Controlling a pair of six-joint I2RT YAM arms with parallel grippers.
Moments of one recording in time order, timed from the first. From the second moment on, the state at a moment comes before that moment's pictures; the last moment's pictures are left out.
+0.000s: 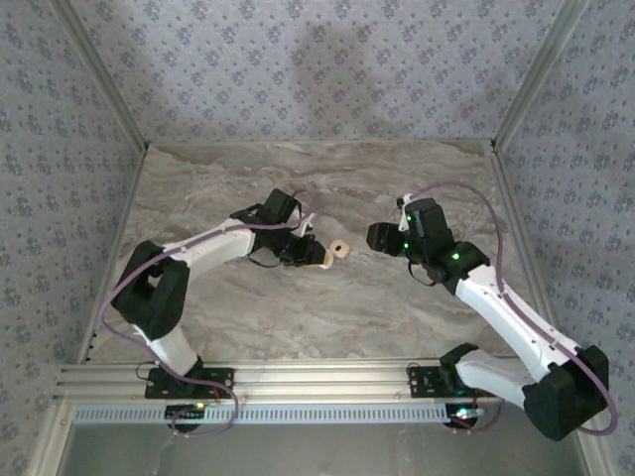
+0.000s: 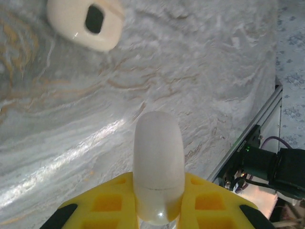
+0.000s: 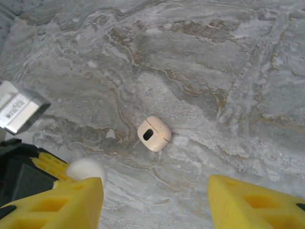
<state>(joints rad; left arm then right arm) -0.63 1.71 1.14 -0.50 0.65 -0.54 0.49 1.06 0.87 -0.49 -0.04 0.53</state>
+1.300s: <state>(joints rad) -0.39 1.55 1.24 -0.84 0.22 -0.42 0.35 1.09 0.88 -0.49 0.08 0.40</state>
